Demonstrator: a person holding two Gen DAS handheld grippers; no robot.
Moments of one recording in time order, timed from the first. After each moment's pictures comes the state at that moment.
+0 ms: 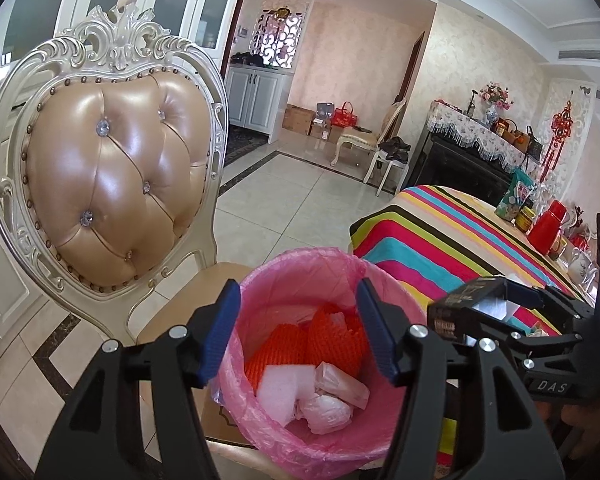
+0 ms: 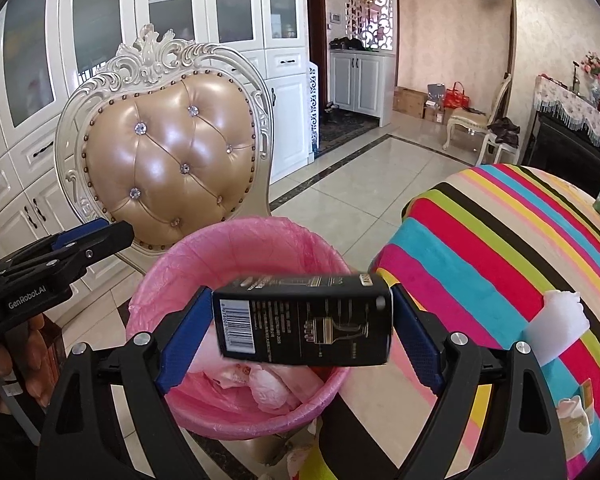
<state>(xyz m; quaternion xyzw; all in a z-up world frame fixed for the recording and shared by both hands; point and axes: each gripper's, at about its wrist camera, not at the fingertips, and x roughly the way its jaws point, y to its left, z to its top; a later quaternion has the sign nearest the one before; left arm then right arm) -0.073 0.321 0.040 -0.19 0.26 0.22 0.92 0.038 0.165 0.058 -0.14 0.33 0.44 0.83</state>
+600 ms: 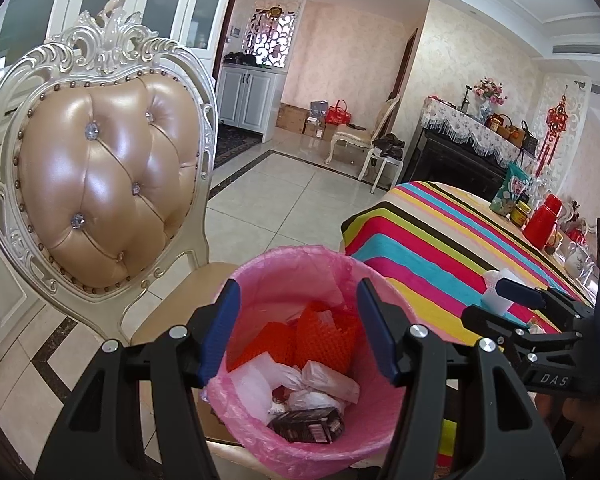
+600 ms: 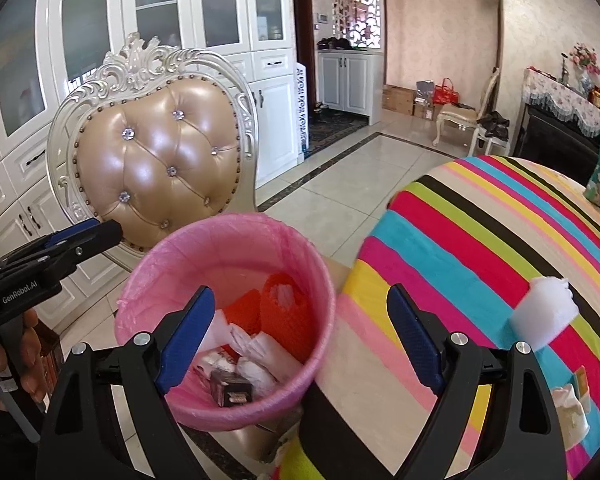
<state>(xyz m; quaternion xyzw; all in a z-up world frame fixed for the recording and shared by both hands) -0.063 0.308 0.042 -0.18 0.26 0.21 0.93 0.050 0.135 0.056 -0.13 0.33 0.41 0.84</state>
